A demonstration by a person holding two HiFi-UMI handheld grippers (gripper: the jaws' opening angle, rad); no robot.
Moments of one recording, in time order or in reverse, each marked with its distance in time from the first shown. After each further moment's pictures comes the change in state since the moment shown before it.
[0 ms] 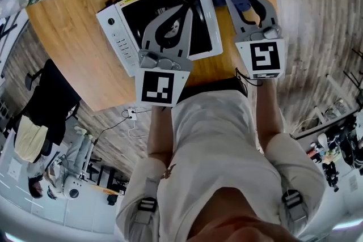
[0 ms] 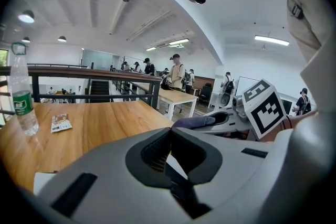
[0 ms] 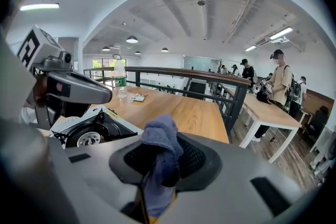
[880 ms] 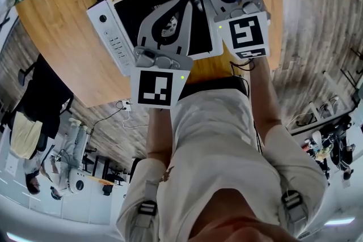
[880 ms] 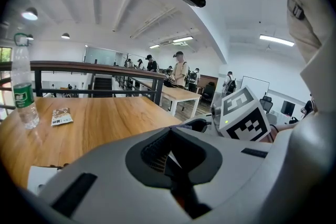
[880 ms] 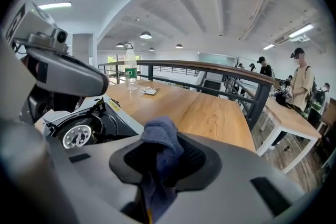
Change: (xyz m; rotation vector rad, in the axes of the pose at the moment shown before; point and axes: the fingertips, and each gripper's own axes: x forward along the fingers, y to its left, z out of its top) left arm 0.015 0.012 -0.018 -0.019 0.035 0.021; right arm 0.075 0.032 -0.010 -0.085 0.025 0.143
